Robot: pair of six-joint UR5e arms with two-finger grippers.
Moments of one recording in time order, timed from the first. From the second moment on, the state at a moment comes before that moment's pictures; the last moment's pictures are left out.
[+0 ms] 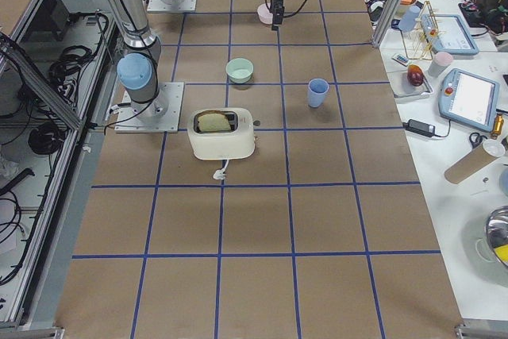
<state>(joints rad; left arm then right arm) -1.48 -1.76 -1.55 -1.28 1.58 0.19 1.57 -1.50 1.51 -1.51 -1.56 -0.04</state>
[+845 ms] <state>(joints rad) -1.36 -2.12 -1.50 -1.00 1.67 0.33 1.38 -1.26 1.48 -1.85 -1.55 -0.06</state>
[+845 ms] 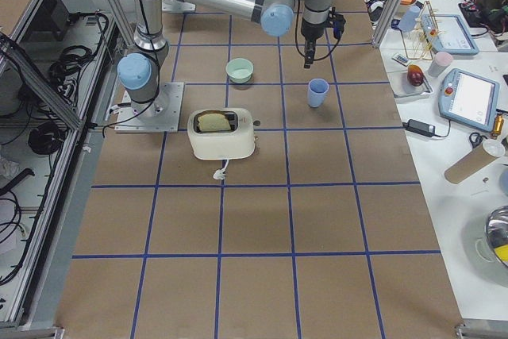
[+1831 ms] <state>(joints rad) -1.60 -2.12 -1.41 -0.99 1.67 -0.02 1.33 -1.03 1.46 -1.99 -1.54 -0.14</state>
